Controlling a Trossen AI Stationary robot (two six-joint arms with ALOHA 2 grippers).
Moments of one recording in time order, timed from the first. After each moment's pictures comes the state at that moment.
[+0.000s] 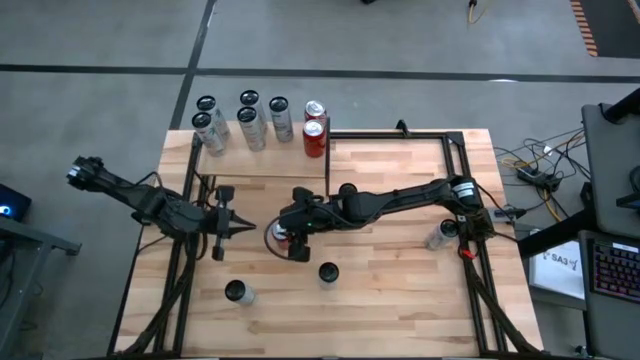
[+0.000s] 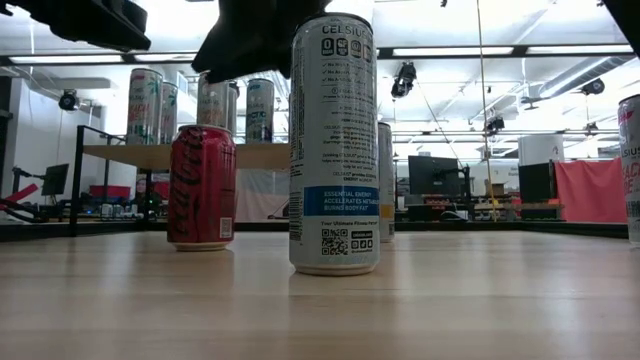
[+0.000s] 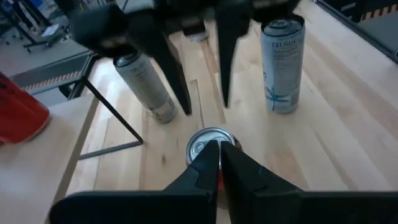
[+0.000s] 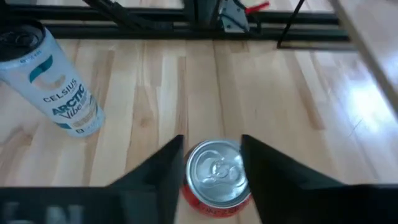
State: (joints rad) left arm -0.43 0.64 0.61 -0.47 -0.41 0.09; right arm 0.11 2.07 1.82 -0.39 0.13 0.05
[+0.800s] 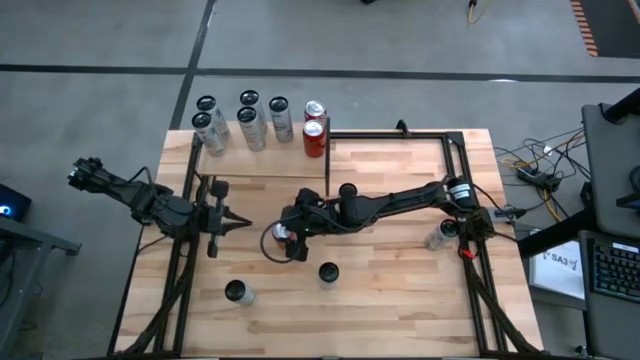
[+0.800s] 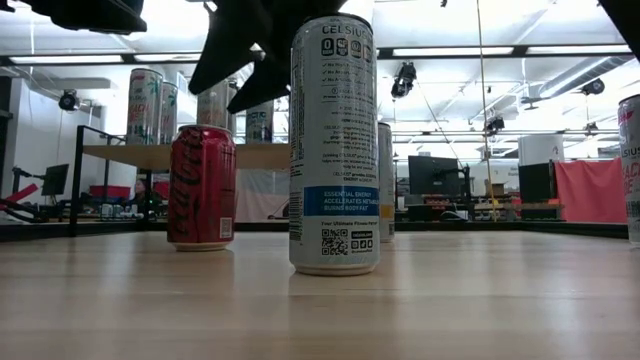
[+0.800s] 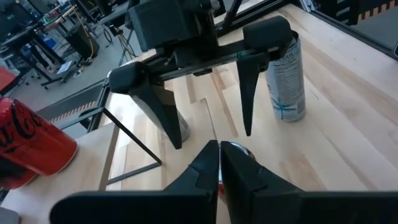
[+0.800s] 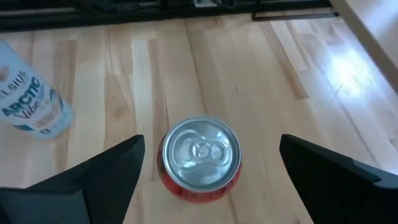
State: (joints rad) left arm -0.43 0.57 0.62 -0.47 -0.41 0.25; right arm 0.11 2.09 1.81 -0.42 0.24 0.16
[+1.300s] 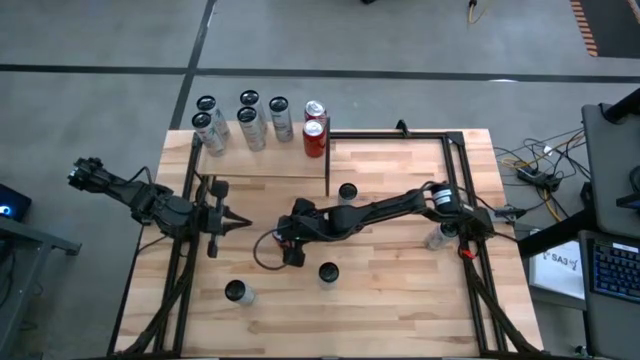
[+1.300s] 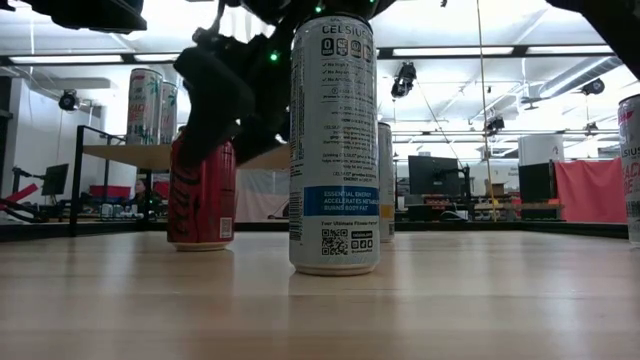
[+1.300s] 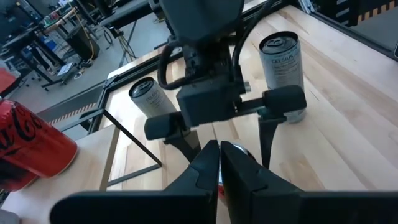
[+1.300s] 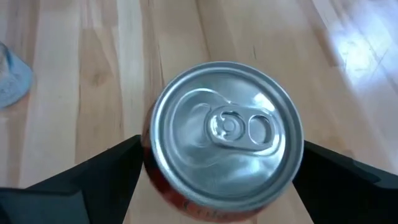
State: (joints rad) left arm -0.43 0.57 0.62 -0.46 -0.41 0.25; right arm 0.11 2.23 1.82 -0.38 0.23 0.16
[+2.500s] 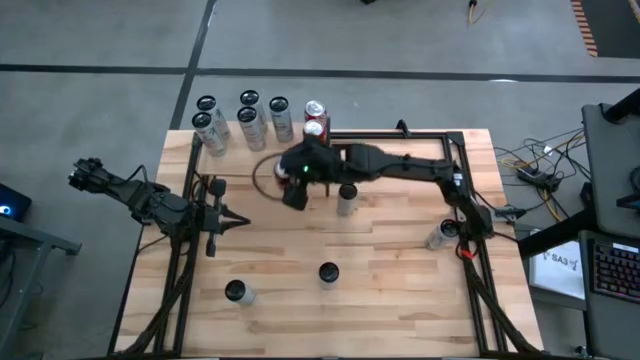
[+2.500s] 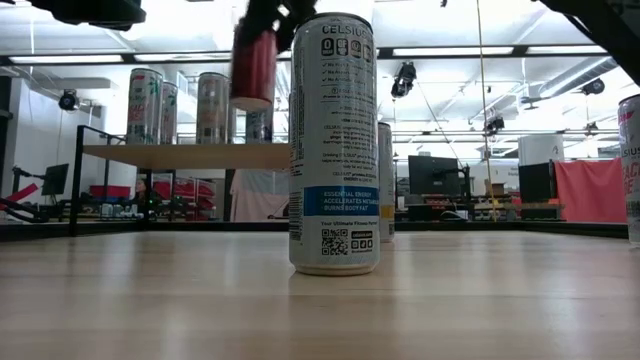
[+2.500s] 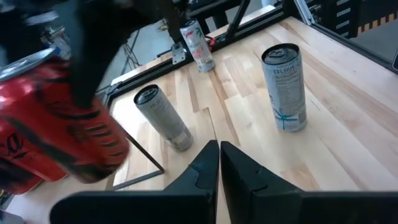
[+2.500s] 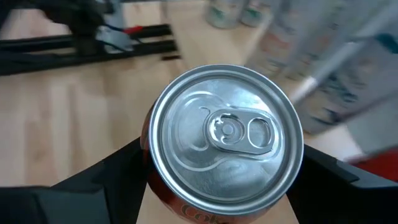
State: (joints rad) left arm -0.43 0.54 0.62 -0.44 -0.41 0.25; right arm -0.06 2.13 2.33 -0.89 0.27 0.06
